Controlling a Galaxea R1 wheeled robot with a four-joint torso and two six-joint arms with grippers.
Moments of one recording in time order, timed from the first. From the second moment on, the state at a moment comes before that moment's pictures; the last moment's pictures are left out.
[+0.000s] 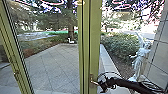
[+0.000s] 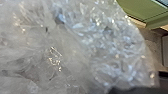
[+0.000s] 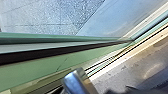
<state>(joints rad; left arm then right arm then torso) 1.55 2.81 -2.38 0.04 -0.05 -0.11 -0.54 2.92 -2.29 0.01 -0.56 1.23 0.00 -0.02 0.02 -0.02</state>
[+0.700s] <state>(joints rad) 1.56 2.81 -2.39 0.04 -0.05 -0.11 -0.61 2.95 -2.33 -0.13 -0.38 1.24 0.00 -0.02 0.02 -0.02</state>
